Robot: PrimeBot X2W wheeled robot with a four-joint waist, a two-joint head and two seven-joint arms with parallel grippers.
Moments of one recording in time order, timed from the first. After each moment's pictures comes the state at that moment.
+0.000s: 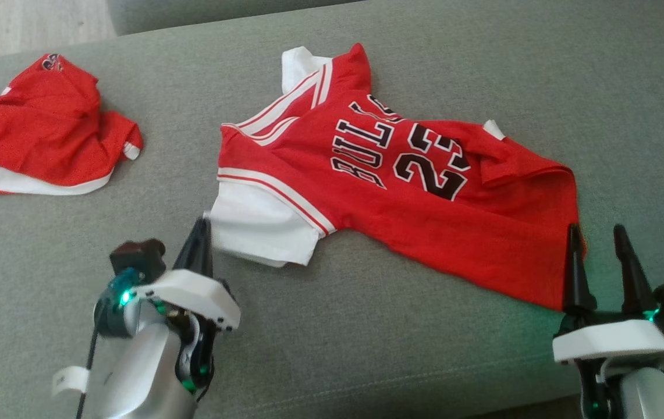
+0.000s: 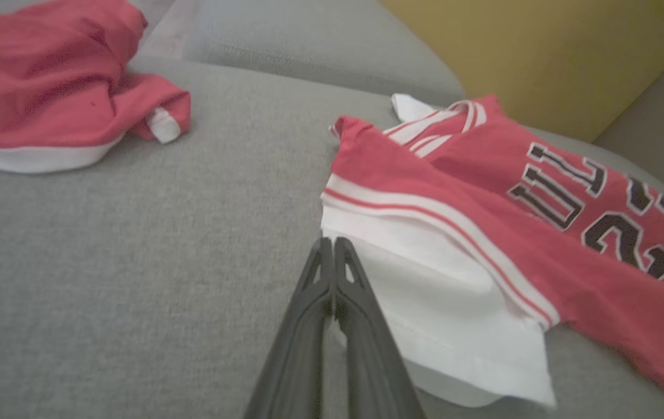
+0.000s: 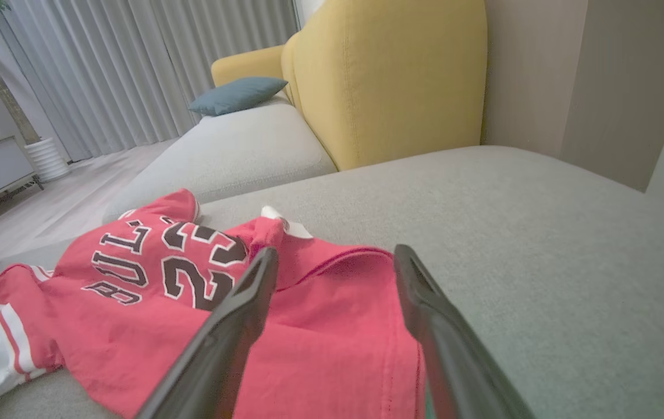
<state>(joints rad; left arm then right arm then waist) -0.31 0.05 -0.30 0.62 -0.42 0.04 -0.24 -0.02 -0.04 -0.07 0.19 0.20 0.12 -0.25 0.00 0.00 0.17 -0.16</state>
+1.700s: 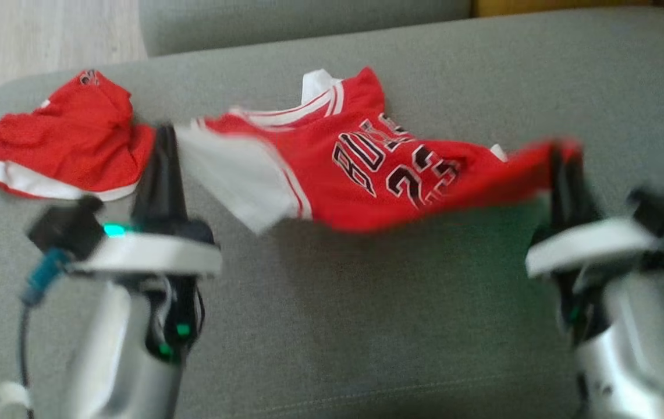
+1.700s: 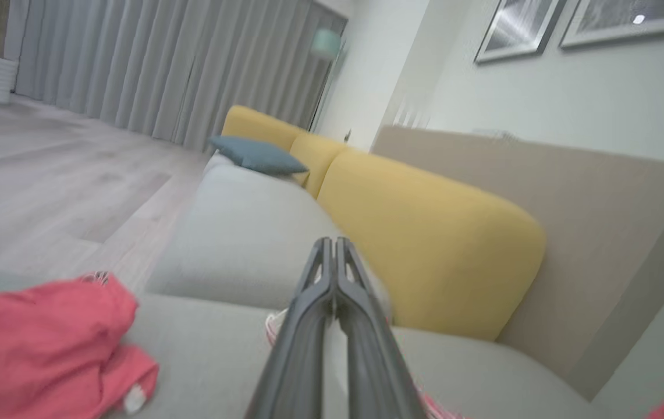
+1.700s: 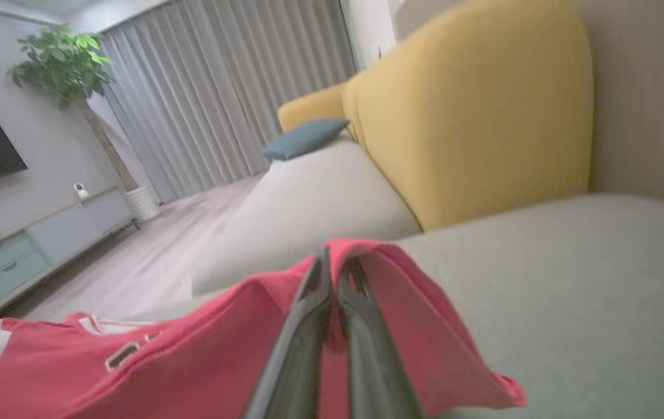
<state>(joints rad) -0.27 0.04 -0.20 0.09 -0.44 0.02 -0.25 -0.30 -0.05 0.01 0.30 0.33 0.12 -0.09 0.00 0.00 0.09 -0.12</state>
